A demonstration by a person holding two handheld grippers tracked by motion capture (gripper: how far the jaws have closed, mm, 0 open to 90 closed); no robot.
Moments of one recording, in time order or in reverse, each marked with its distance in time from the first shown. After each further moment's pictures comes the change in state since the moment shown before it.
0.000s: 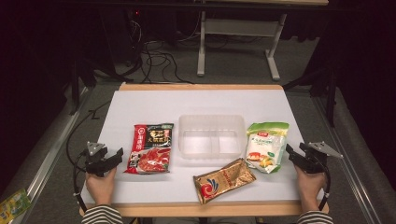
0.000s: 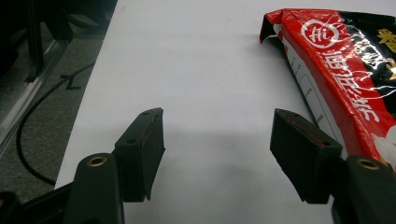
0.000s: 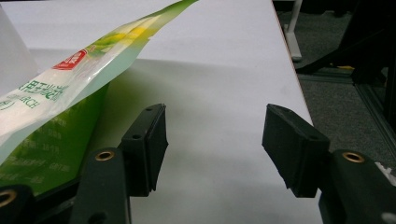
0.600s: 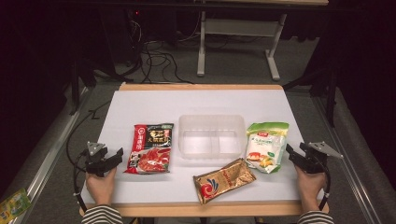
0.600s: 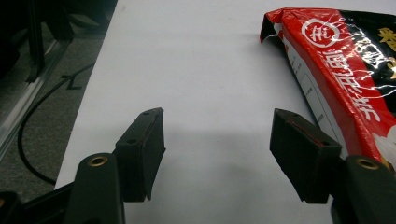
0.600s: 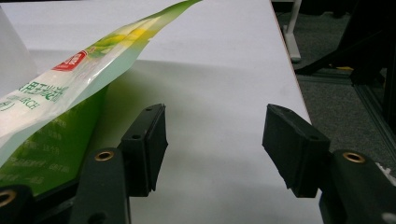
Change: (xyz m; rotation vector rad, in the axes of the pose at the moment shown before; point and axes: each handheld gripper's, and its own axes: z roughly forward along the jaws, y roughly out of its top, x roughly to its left) left arm 0.000 0.000 0.000 0.005 0.001 0.004; right arm 0.000 0.000 0.000 -0.002 -0.004 0.001
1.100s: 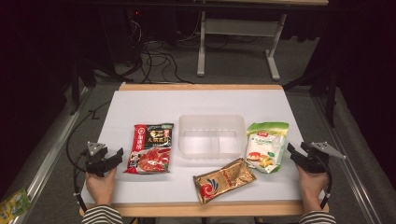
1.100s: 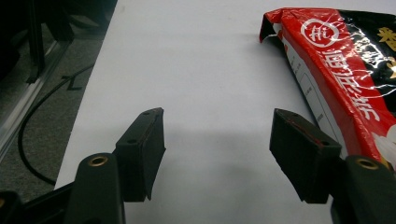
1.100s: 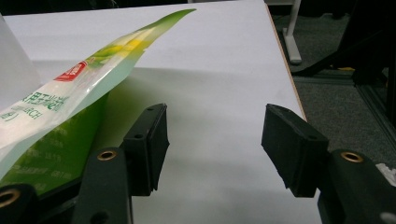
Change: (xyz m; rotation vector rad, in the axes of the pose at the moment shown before) left arm 0.000 0.000 0.000 -0.004 0.000 0.004; right arm -0.002 0.001 -0.003 -0.023 0.006 0.032
